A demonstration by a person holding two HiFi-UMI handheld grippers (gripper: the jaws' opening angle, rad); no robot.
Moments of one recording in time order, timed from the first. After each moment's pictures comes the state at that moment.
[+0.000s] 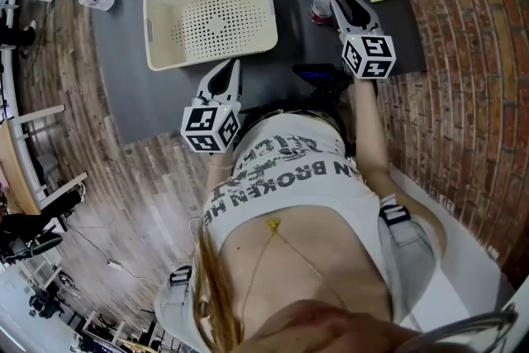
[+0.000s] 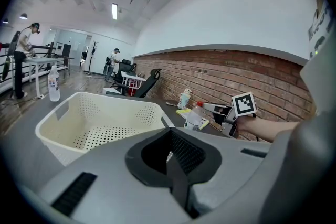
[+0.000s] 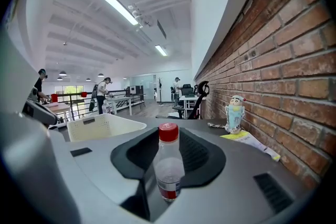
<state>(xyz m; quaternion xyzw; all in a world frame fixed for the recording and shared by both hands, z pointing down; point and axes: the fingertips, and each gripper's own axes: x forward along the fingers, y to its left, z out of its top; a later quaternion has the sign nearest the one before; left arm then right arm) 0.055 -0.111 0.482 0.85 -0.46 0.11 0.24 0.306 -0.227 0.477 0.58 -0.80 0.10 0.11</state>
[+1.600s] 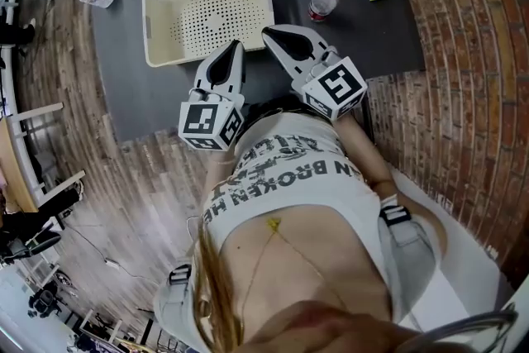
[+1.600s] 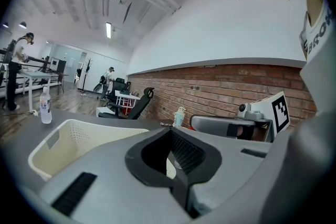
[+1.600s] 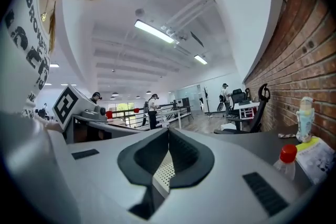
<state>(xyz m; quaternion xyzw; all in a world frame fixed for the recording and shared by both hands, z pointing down) 0.074 -0.127 0.415 0.87 -0.46 0.04 0.17 0.122 -0.136 0.396 0.34 -0.94 0.08 0.02</state>
